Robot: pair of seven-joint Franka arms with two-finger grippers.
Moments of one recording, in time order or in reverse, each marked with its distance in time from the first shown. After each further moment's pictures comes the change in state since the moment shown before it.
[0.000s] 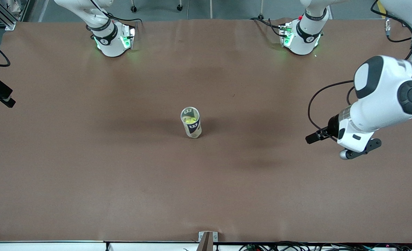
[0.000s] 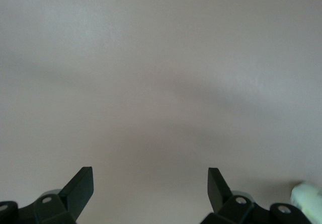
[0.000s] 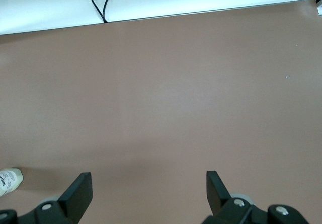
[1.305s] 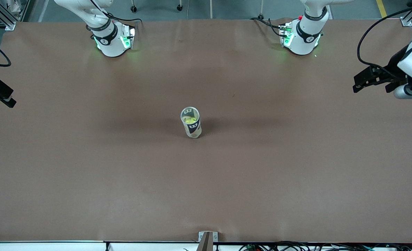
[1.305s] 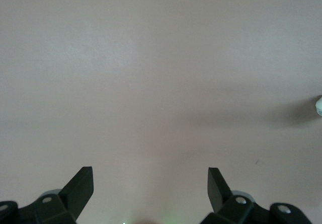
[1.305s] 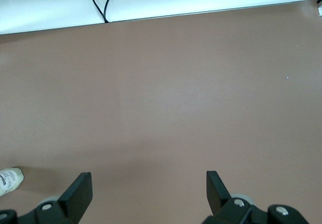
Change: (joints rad) left arm -0.172 -0.289 0.284 0.128 -0.036 -0.379 0.416; right arm 0.000 0.000 0.003 0.001 0.000 0.000 0.000
